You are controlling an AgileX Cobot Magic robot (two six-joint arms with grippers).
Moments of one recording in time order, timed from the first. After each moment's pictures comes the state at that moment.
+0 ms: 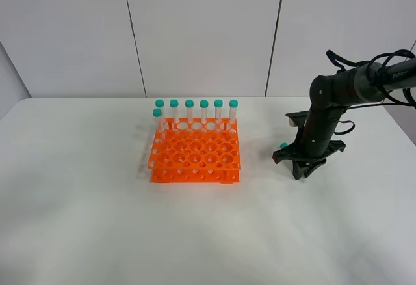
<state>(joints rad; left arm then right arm) -0.08 0.00 -0.57 -0.04 1.17 -0.01 0.14 2.14 -1.34 -0.01 0.84 -0.04</state>
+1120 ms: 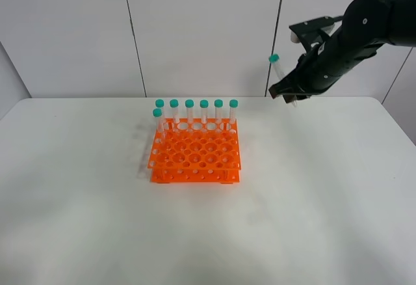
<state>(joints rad) -0.08 0.00 -0.57 -0.04 1.17 -0.01 0.24 1.73 -1.34 -0.01 0.61 -0.17</state>
